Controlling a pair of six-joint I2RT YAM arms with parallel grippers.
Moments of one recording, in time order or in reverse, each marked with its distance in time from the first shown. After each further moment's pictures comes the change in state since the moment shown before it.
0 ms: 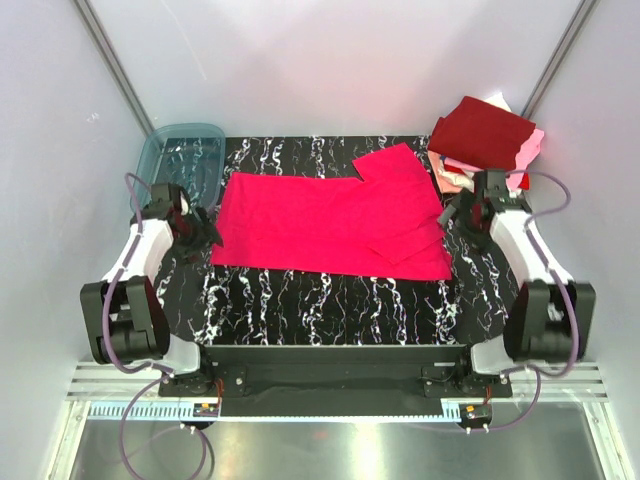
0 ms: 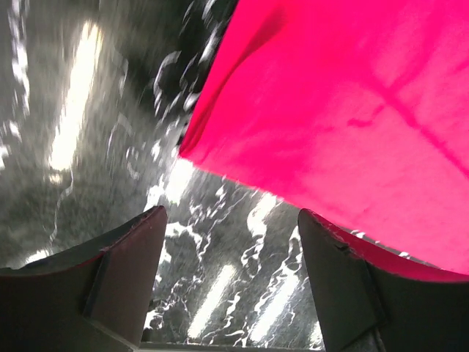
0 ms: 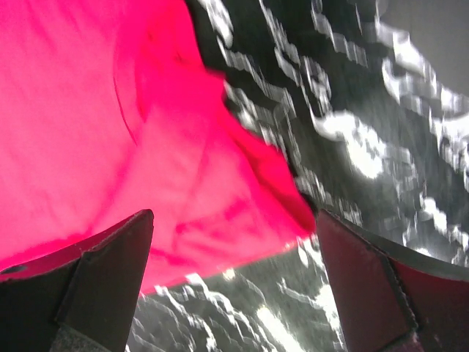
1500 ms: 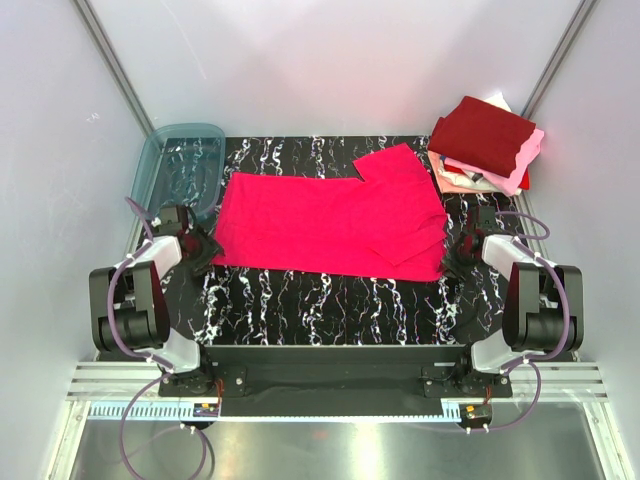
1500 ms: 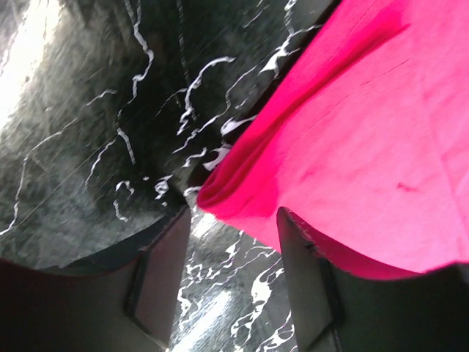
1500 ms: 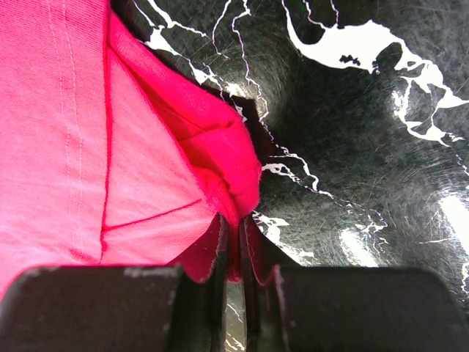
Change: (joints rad) left arm 0.024 0.048 -0.290 0.375 -0.012 -0.225; right arm -0.050 -0.010 -0.396 0.254 -0.191 0.031
